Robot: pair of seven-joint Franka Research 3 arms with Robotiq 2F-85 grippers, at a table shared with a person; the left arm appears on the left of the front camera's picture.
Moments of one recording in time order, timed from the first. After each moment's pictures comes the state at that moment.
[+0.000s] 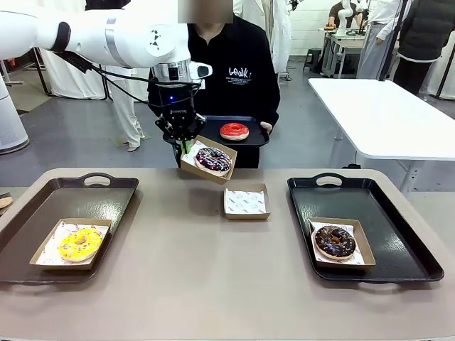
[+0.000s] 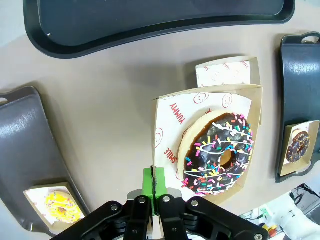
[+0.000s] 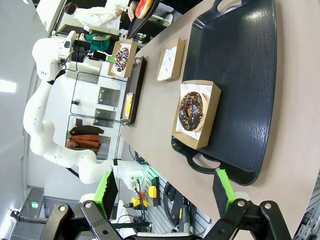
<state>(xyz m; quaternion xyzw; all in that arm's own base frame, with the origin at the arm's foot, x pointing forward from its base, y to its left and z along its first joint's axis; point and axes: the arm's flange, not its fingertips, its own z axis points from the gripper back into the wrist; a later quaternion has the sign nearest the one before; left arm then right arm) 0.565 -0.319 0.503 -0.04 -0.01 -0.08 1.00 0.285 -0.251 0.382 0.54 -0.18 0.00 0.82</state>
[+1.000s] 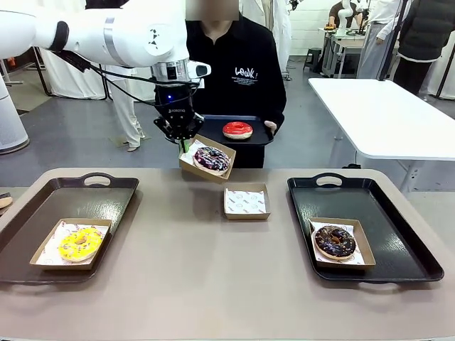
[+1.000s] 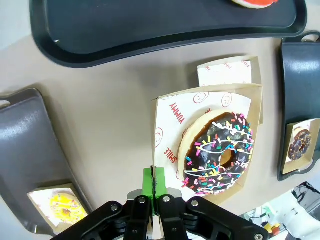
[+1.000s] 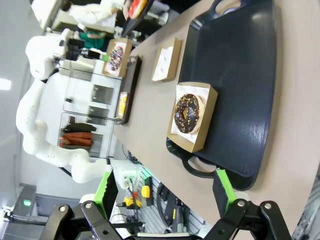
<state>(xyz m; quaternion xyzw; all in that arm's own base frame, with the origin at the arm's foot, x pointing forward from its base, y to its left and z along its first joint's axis) 0.567 -0.308 0.508 -0.04 -0.02 -0.09 1.00 0.297 -0.239 0.390 0.52 -0.18 0.02 0.84</state>
